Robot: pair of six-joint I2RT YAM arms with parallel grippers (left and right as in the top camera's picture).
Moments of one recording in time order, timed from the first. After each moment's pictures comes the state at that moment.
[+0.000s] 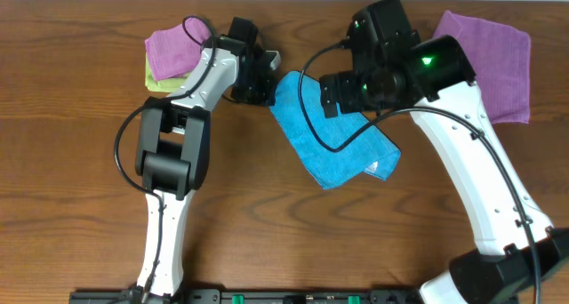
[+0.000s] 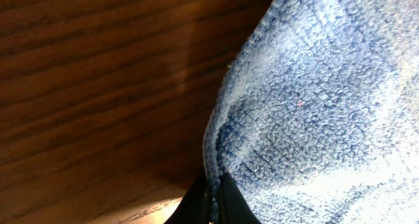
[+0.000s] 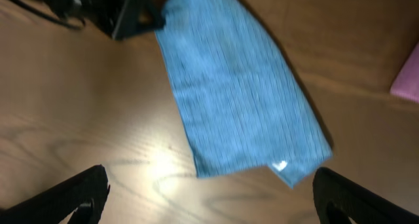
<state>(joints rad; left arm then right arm) -0.28 2.41 1.91 -0.91 0.43 0.01 0.41 1.71 1.84 -1.34 -0.06 0.25</state>
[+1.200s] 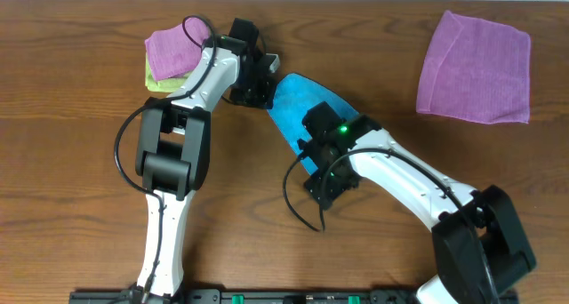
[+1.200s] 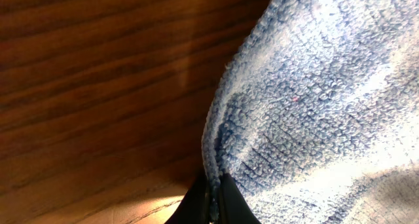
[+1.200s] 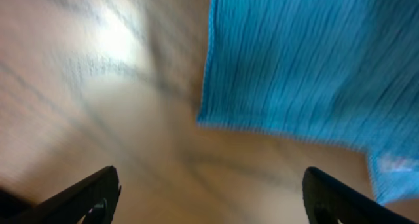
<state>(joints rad) -0.28 2.41 1.92 -0.96 0.41 0.01 0.60 1.74 1.15 -1.00 -0.06 -0.12</state>
